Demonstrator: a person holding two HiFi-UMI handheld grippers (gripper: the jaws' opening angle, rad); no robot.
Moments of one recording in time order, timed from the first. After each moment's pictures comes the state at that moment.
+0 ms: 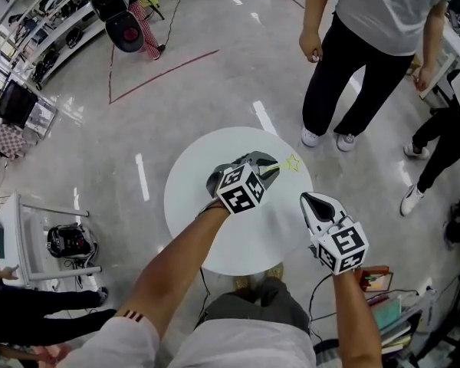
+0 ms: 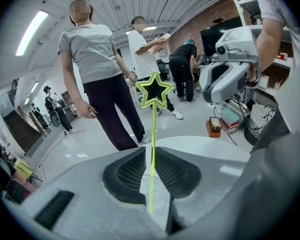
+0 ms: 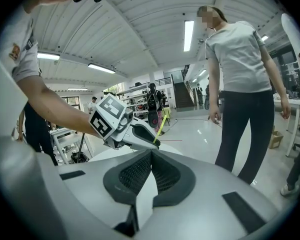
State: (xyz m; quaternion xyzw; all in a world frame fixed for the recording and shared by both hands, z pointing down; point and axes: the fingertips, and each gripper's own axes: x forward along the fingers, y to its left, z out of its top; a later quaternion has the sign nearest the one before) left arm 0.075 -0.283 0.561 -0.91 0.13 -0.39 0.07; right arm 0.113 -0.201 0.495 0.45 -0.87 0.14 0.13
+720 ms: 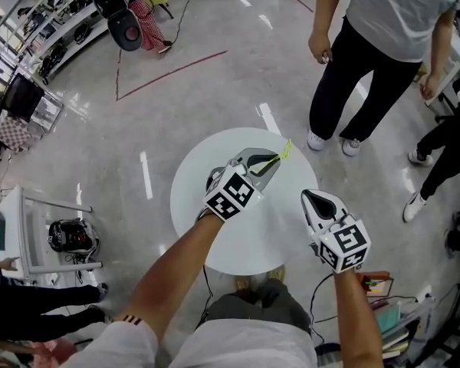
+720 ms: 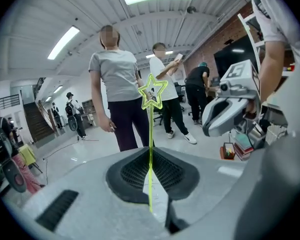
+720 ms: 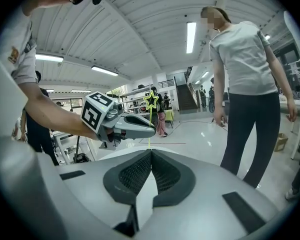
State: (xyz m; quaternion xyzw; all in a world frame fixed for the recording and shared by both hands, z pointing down) left arm 0.053 -0.291 0.491 -0.94 0.21 -0.25 0.05; right arm 0.100 -0.209 0.482 0.44 -0.88 0.13 0.12
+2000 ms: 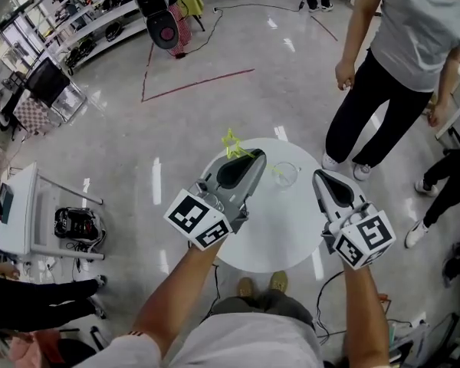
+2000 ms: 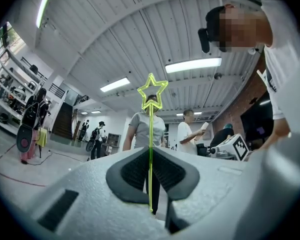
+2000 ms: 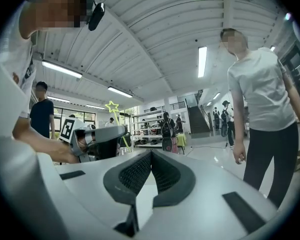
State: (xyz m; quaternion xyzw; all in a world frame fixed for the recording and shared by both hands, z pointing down) left arm -0.058 -0.222 0.299 -0.93 0.35 0.12 -0.02; right arm 0.052 -0.209 0.340 0.39 -0.92 0.05 0.00
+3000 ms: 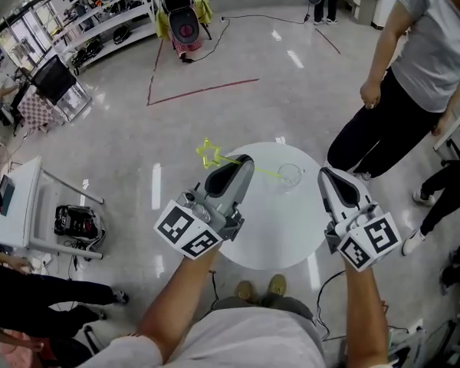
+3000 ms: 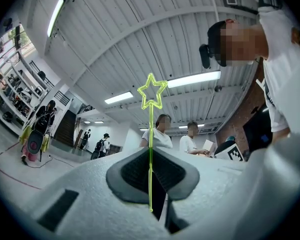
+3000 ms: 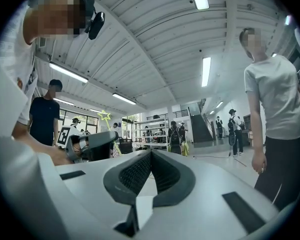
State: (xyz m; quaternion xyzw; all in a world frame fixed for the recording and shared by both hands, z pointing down) left arm -0.105 -0.175 0.258 -0.91 0.37 0.19 0.00; right arm 0.038 -0.183 0.290 0.38 -0.92 0.01 -0.03
